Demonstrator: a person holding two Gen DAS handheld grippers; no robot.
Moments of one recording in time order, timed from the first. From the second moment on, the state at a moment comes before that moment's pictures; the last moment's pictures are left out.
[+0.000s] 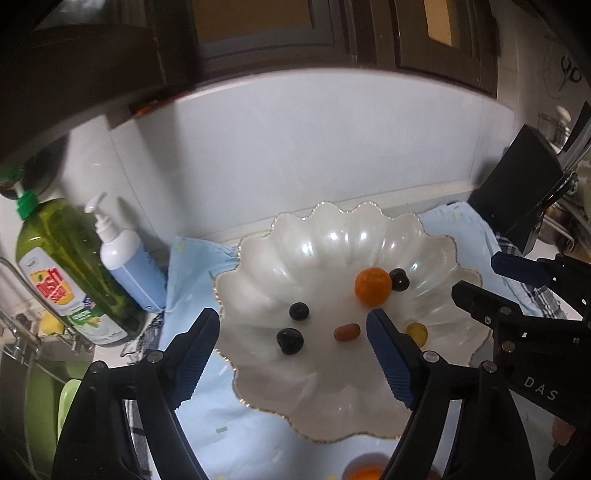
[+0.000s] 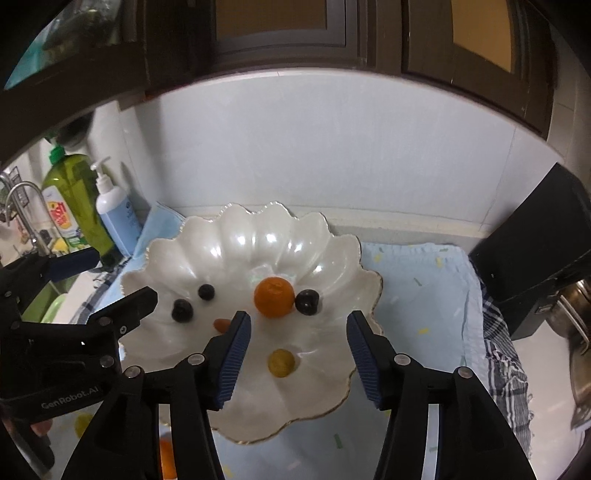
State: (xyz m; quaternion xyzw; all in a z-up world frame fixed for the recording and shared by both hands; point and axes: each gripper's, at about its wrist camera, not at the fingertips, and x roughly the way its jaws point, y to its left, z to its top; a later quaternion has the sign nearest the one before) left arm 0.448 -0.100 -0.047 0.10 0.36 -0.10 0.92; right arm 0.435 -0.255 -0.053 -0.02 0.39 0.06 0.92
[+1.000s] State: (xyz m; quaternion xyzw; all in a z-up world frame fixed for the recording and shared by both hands) left arm 0.337 -0.044 0.010 0.07 0.30 -0.09 0.95; right arm 0.331 -0.225 0.000 -0.03 0.31 0.08 0.95
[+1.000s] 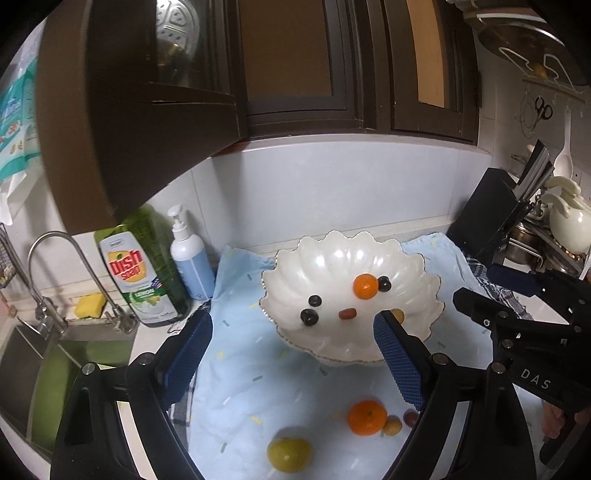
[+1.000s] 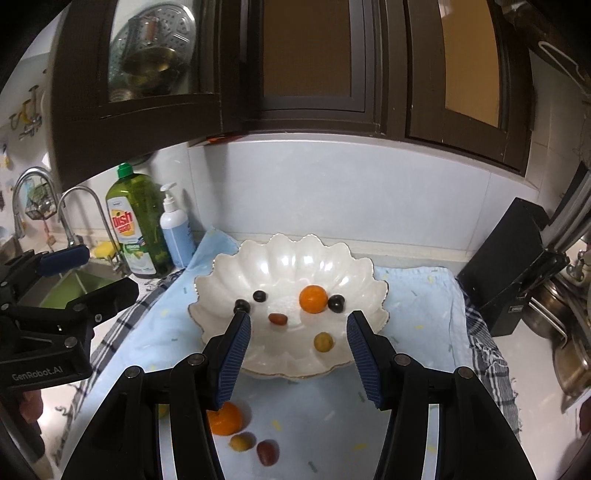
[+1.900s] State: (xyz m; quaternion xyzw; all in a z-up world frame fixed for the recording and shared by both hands) left arm 0.284 -0.005 -0.021 0.07 0.32 -0.08 0.94; right arm 0.271 -0.185 -0.030 -0.04 0.31 0.11 0.94
